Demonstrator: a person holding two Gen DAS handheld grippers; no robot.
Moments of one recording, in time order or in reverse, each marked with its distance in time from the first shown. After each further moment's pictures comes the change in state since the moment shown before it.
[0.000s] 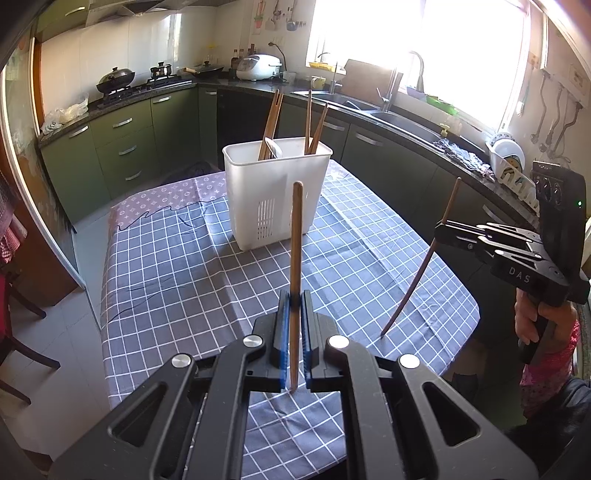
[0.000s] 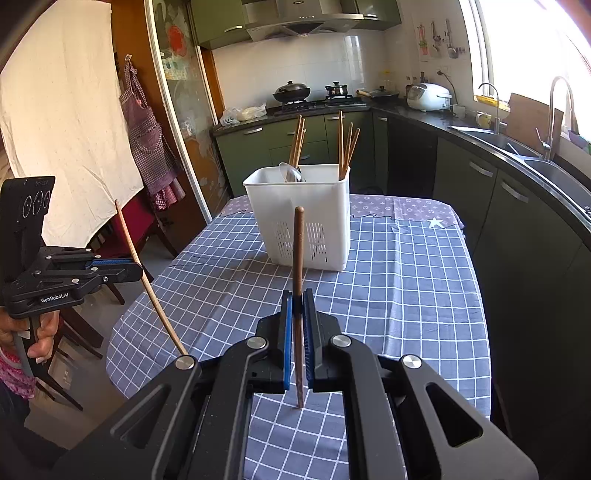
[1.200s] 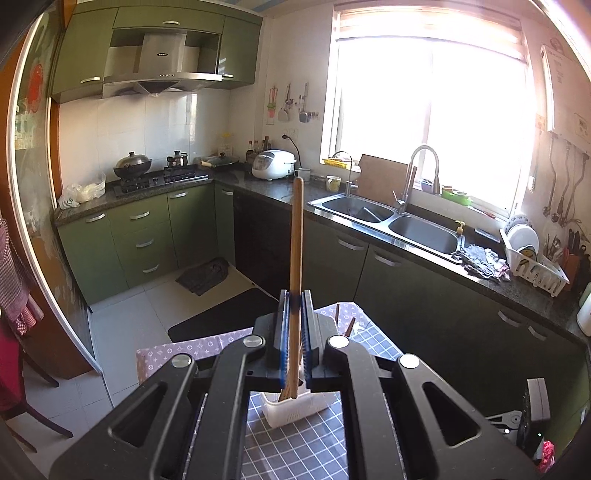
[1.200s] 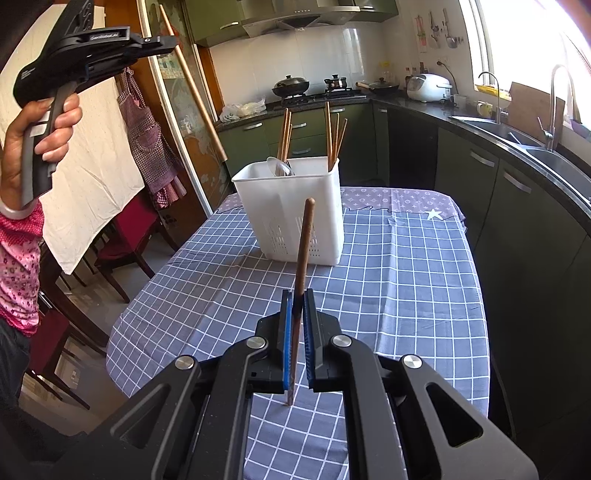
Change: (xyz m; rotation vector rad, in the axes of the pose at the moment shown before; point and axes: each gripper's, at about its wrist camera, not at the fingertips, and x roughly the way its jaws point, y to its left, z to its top) left arm -0.032 0.014 0.206 0.008 -0.332 0.084; right arm 0.006 -0.021 0.001 0.024 0.030 0.031
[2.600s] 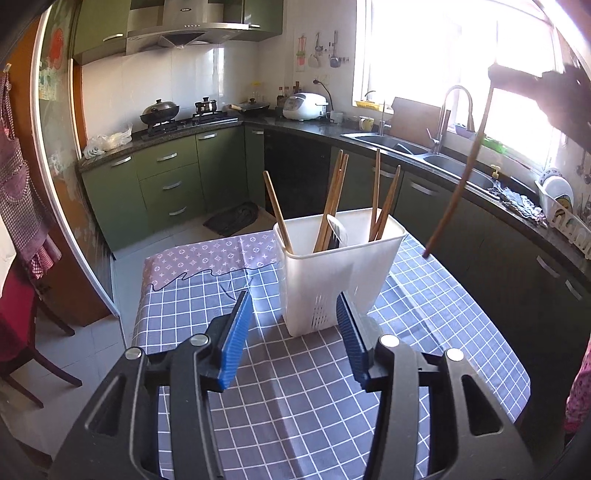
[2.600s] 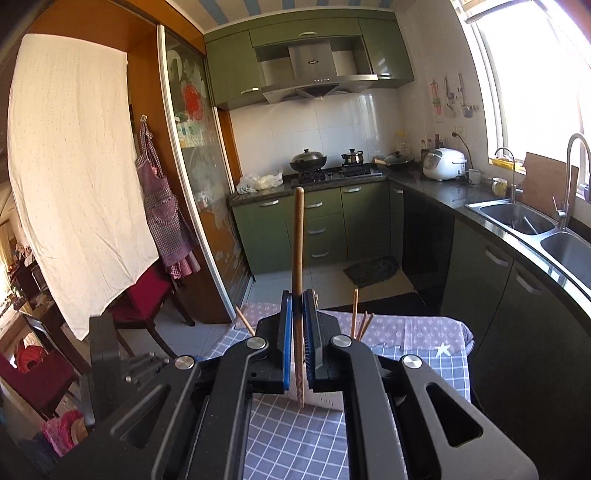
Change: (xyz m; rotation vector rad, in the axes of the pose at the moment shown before) left arm 0.032 0.004 -0.161 -0.031 0.171 0.119; right arm -0.033 0.021 0.184 -0.044 -0.279 0.033
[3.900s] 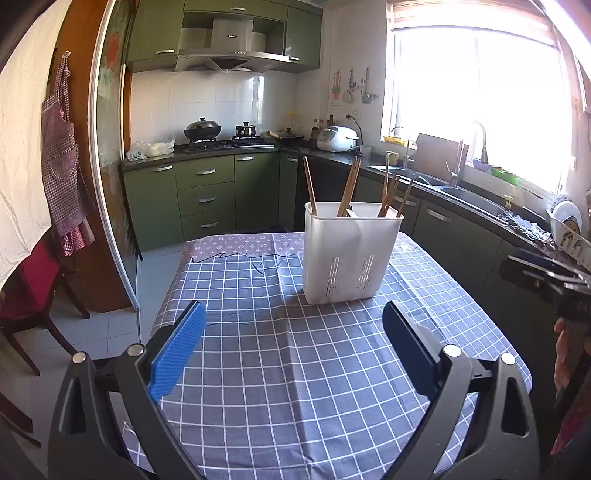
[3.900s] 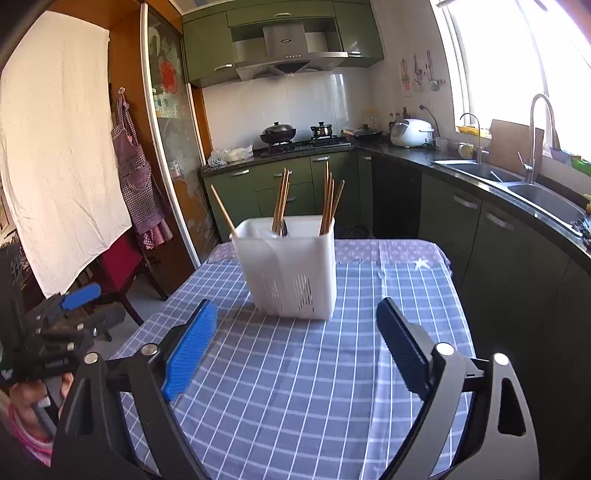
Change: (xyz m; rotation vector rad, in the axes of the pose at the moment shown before) left arm -0.080 -0.003 -0.092 -0.098 -0.151 0.106; right arm -0.029 0.010 -0.195 0.023 0.080 -0.130
